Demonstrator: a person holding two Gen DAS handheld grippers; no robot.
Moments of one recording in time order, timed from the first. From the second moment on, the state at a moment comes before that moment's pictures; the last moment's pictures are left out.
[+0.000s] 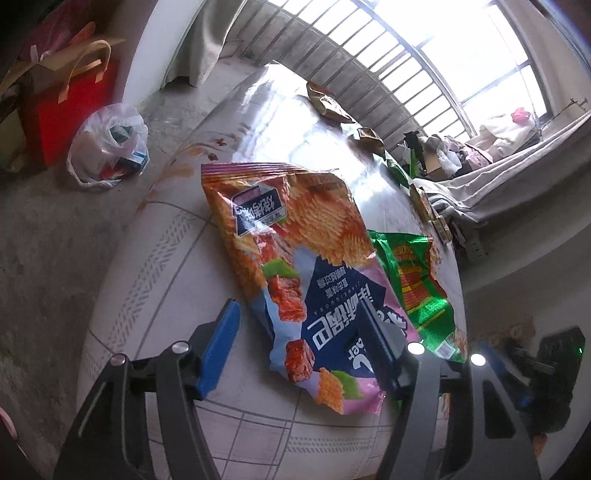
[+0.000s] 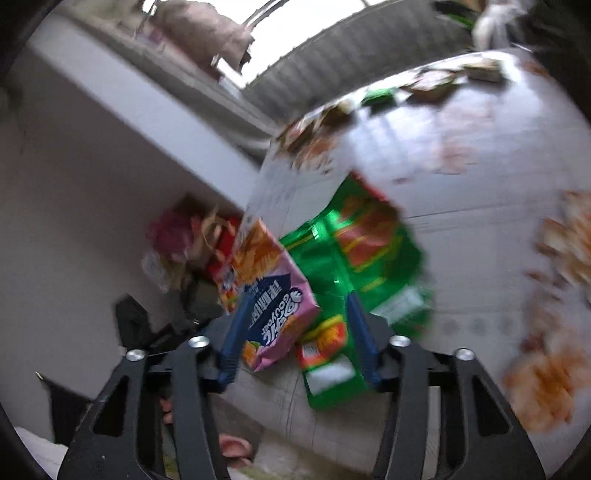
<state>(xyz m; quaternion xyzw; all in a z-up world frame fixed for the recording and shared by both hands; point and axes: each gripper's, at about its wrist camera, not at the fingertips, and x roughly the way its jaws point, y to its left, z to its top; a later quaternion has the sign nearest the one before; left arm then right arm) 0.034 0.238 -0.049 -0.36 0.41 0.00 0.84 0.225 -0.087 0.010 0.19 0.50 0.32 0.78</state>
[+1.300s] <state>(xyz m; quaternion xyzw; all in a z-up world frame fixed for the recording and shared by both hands) 0.072 0.201 -0.056 -0.29 0.42 -0.05 0.86 0.214 -0.160 0.005 0.23 0.49 0.24 0.80</state>
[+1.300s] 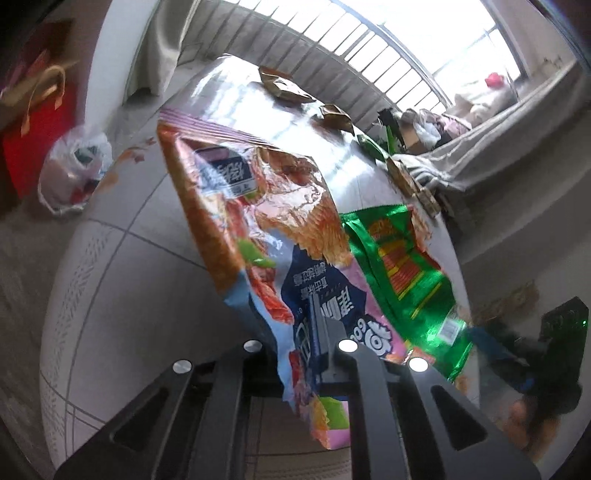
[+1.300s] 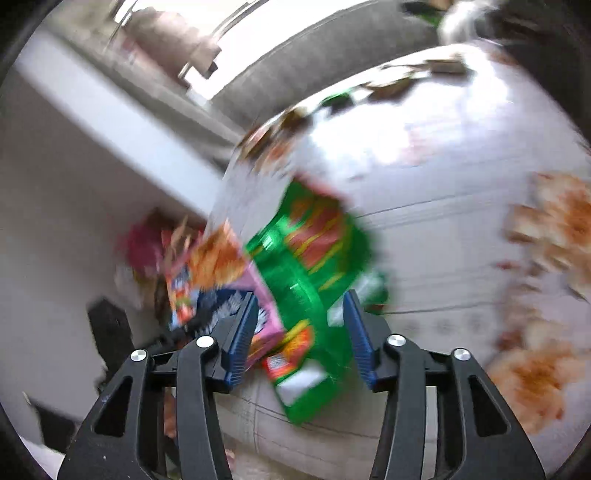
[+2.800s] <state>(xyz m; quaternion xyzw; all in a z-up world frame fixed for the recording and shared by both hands) 0.078 0.182 -0.044 -0.27 0.42 -0.07 0.86 0.215 -0.181 -0.075 0.44 0.52 0.27 0.68</state>
